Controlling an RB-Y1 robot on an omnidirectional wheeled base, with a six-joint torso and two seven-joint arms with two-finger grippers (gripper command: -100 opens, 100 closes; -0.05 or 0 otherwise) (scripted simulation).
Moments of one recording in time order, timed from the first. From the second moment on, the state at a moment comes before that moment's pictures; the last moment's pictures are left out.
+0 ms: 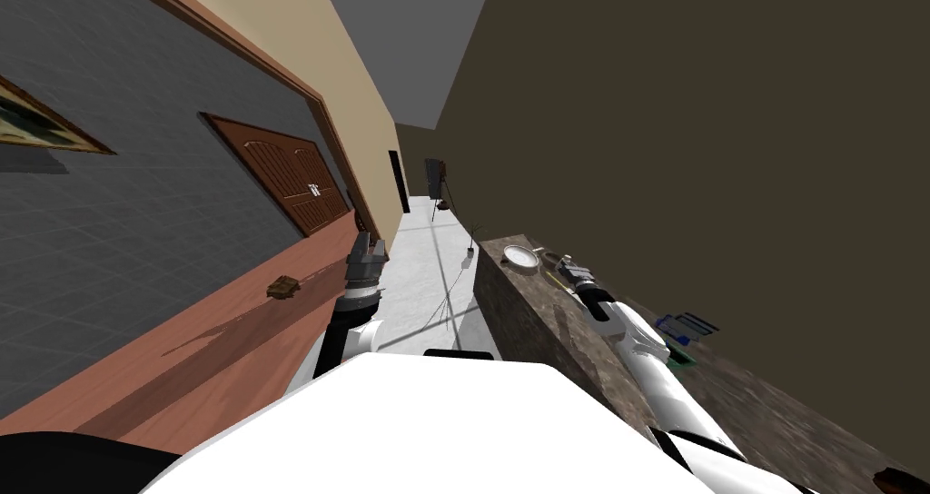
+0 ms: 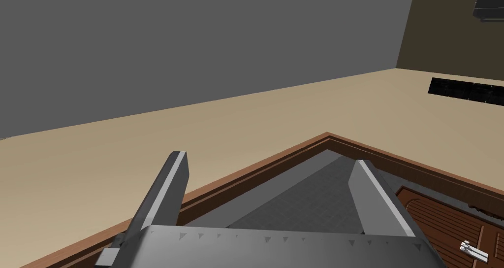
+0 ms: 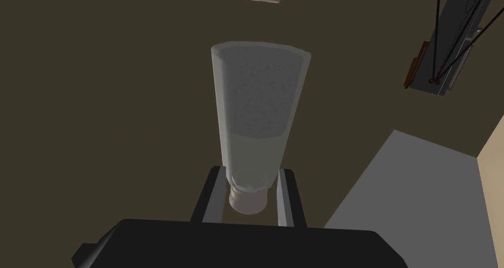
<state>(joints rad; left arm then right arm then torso) 0.45 0.03 0.06 -2.21 -0.04 -0.55 -0.07 0.00 -0.64 -0.27 -1.27 0.64 -0.16 0.43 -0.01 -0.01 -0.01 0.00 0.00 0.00</state>
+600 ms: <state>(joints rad) 0.46 0.03 0.06 -2.21 -0.04 -0.55 -0.07 -0.04 -0.72 -0.23 -1.22 0.63 -0.04 0.35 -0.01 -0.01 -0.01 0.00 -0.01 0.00</state>
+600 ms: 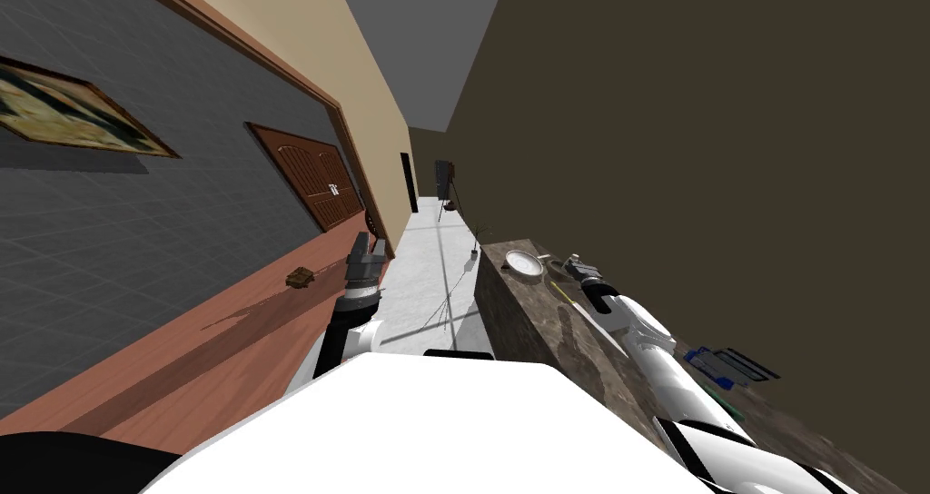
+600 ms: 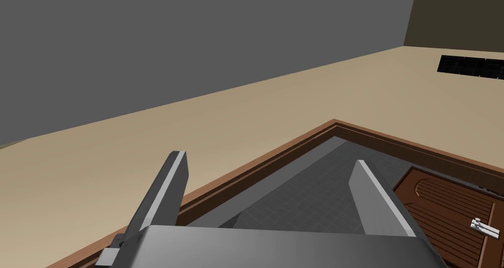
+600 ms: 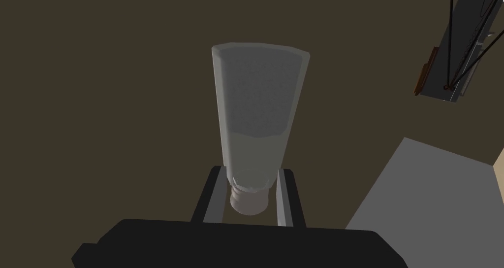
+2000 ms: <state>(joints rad) 0.45 0.03 0.06 -2.21 -0.04 -0.55 -0.07 -0.04 -0.85 -0.18 -1.20 0.56 0.03 0.26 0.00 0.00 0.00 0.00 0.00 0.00</state>
